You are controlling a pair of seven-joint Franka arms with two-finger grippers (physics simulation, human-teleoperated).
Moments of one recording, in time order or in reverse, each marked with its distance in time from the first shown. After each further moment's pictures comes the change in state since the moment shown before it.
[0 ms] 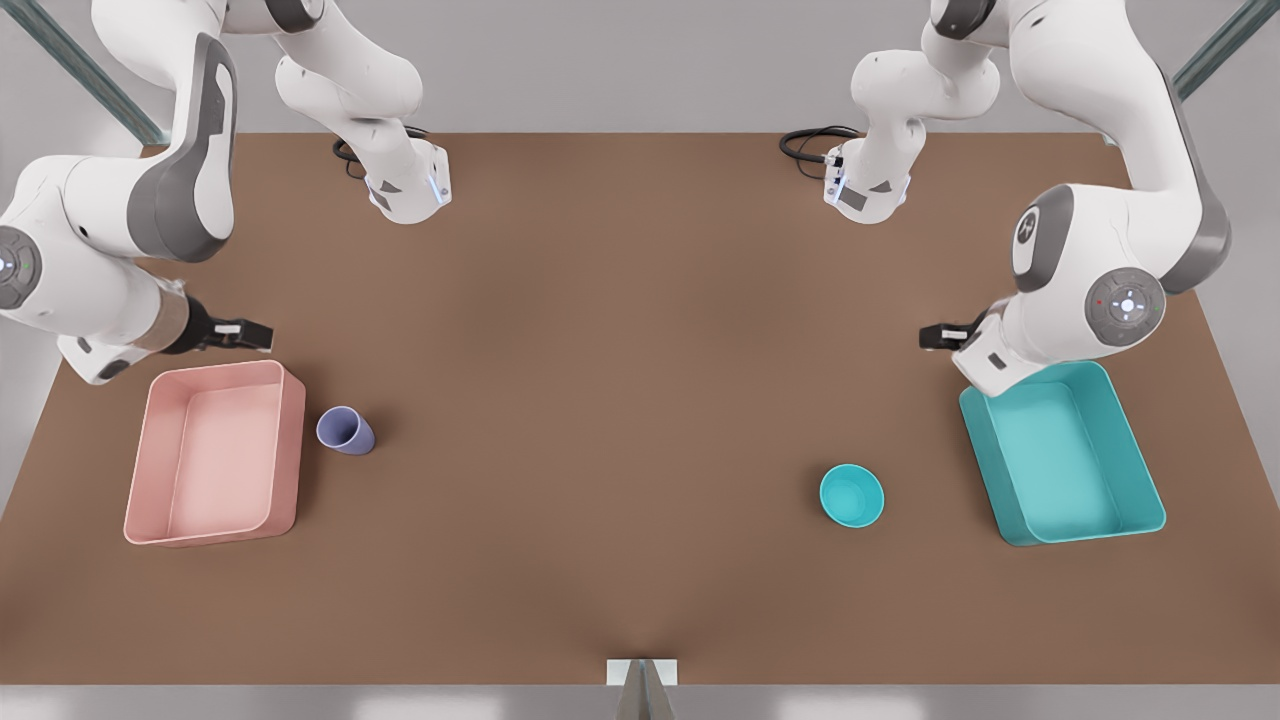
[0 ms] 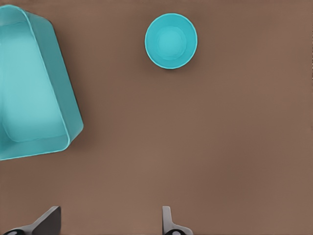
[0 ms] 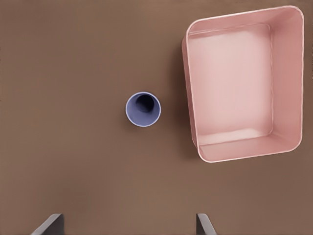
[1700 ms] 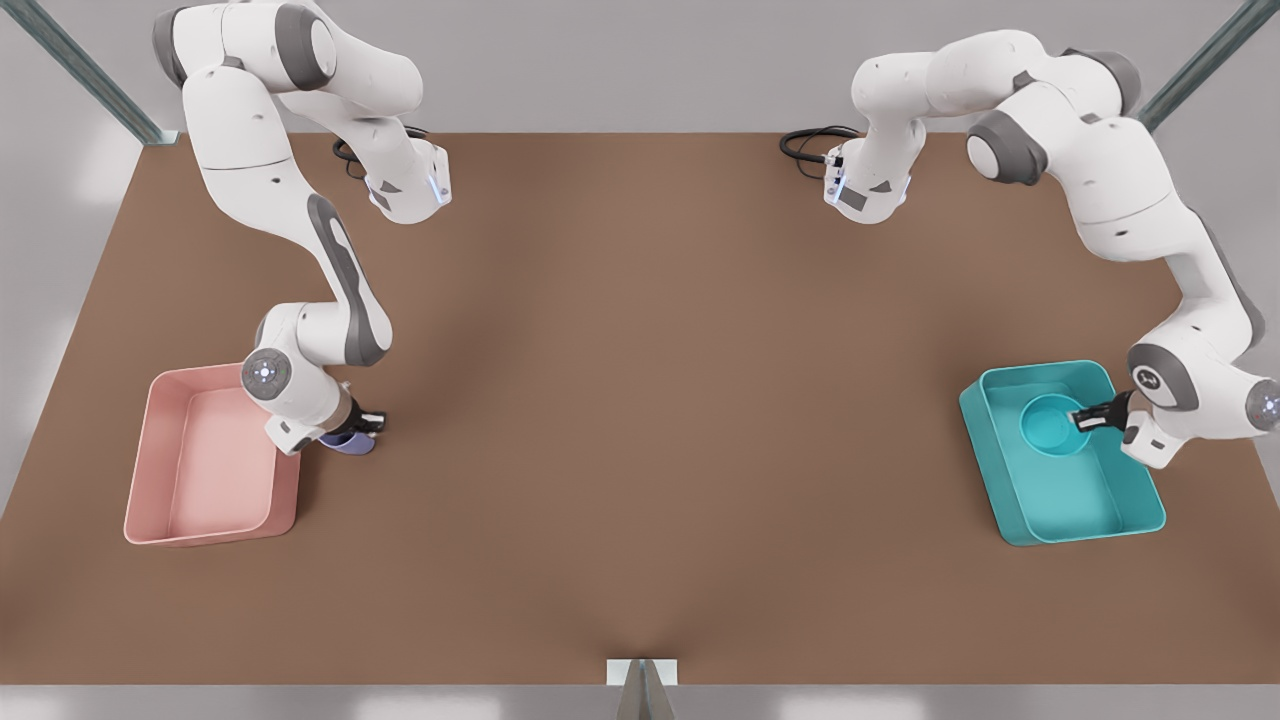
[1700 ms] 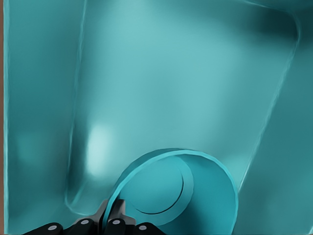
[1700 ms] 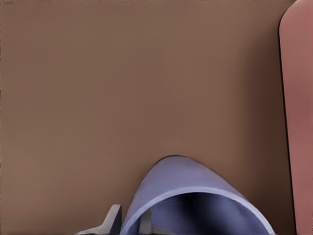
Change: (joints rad) left arm 0.147 0.488 0.530 -0.139 -0.325 0.556 0.384; right arm 0.065 0.238 -0.004 -0.602 0.023 0.995 0.032
